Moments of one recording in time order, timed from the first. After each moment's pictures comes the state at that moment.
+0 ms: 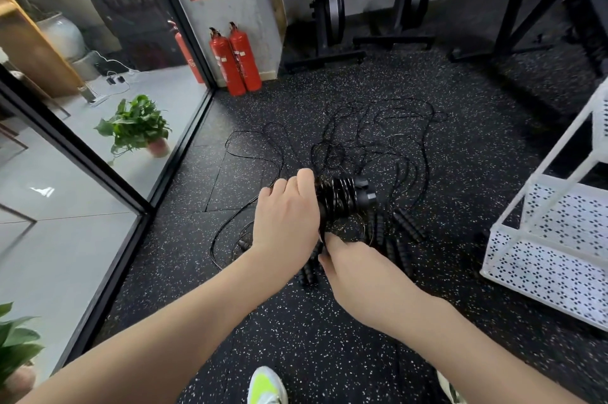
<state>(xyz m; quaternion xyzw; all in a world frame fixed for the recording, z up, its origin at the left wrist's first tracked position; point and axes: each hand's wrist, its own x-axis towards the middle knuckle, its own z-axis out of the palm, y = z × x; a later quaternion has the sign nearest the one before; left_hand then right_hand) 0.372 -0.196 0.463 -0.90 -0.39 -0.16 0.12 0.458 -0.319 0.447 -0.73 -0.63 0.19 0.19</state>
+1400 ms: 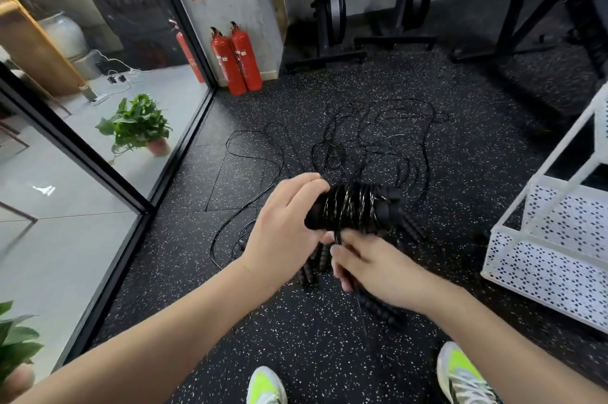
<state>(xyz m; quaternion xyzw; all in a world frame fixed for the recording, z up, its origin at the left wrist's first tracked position) 0.348 -0.205 0.462 -0.90 -0.25 -0.34 -0.13 0.489 -0.323 0.455 -0.65 -0.52 0.44 0.33</state>
